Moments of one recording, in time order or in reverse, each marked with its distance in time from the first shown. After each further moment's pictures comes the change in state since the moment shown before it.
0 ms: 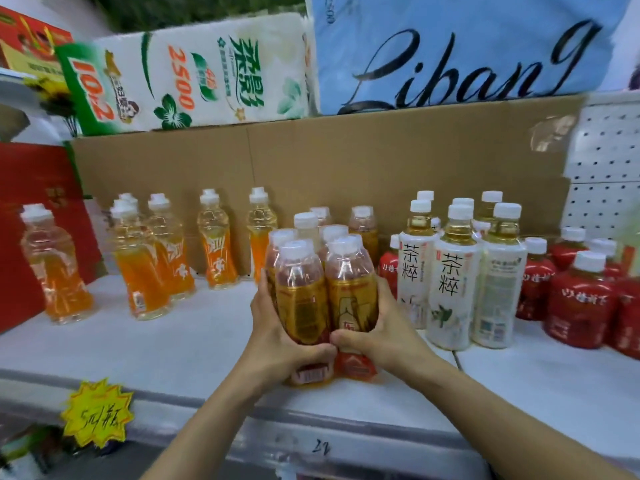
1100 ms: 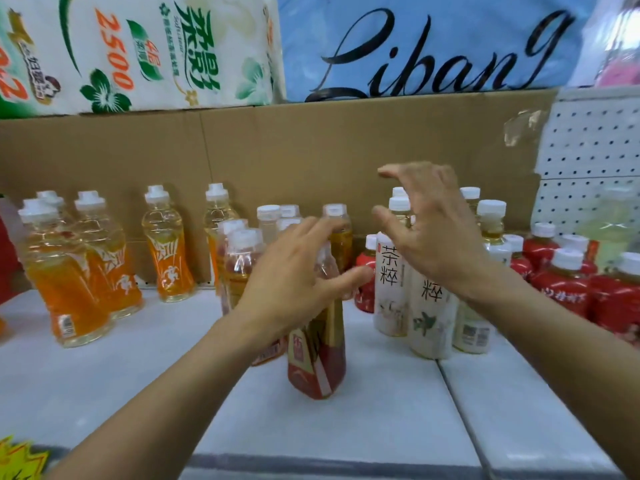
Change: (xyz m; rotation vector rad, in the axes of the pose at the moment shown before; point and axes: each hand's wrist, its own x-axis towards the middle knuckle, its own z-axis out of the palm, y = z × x) left_hand 0.061 0.107 0.011 0.457 -0.070 0.461; right_hand 0.057 -0.061 -0.095 -0.905 0.486 -0.475
